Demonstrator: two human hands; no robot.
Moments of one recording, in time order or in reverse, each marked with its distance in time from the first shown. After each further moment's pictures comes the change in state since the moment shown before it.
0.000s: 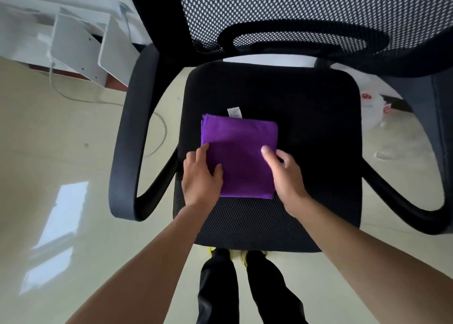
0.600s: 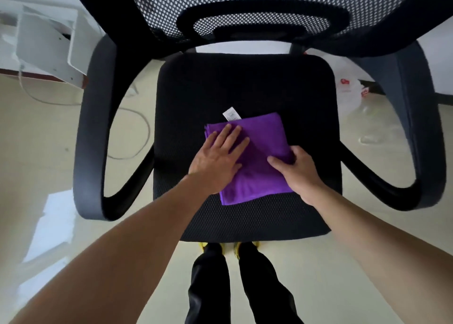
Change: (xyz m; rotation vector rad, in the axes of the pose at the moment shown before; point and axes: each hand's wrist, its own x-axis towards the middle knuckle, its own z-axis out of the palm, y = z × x) left_hand 0.019 0.044 0.036 0.789 -0.365 0.771; right_hand 0.025 0.034 -0.070 -0.216 0.070 -0.120
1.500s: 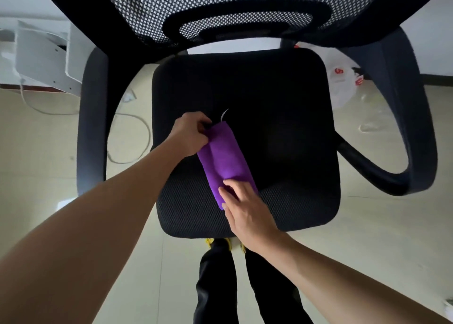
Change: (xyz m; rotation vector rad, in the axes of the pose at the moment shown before) left_hand 0.020 -0.058 -0.043 -0.858 0.018 -0.468; right_hand -0.099 0.013 0.084 -0.707 -0.060 -0.754
